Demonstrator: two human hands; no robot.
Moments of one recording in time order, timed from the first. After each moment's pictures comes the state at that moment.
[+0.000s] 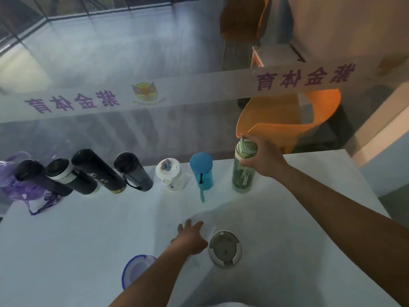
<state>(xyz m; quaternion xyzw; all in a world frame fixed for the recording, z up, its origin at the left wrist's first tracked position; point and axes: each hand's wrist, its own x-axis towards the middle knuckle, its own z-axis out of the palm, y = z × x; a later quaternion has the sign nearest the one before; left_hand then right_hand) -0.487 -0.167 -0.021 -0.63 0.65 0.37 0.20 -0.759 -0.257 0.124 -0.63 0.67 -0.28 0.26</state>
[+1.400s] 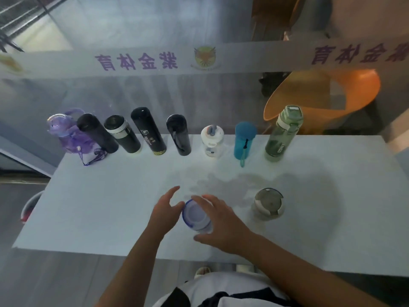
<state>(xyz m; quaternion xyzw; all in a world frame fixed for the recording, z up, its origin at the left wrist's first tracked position) -0.314 -0.086 0.074 -0.73 0.51 0.42 -0.17 -0.500 -0.049 0.080 -0.77 0.51 -0.14 0.35</state>
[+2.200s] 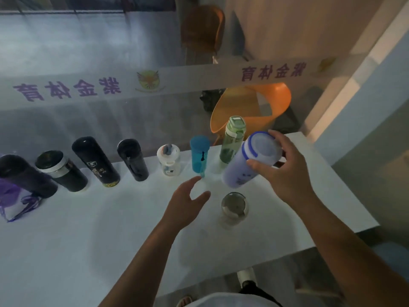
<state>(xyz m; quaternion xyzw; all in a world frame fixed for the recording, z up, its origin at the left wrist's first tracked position) -0.417 -0.123 0.126 -0.54 0.70 0.46 -0.13 -0.635 -0.056 0.207 -0.48 0.70 -0.49 0.17</state>
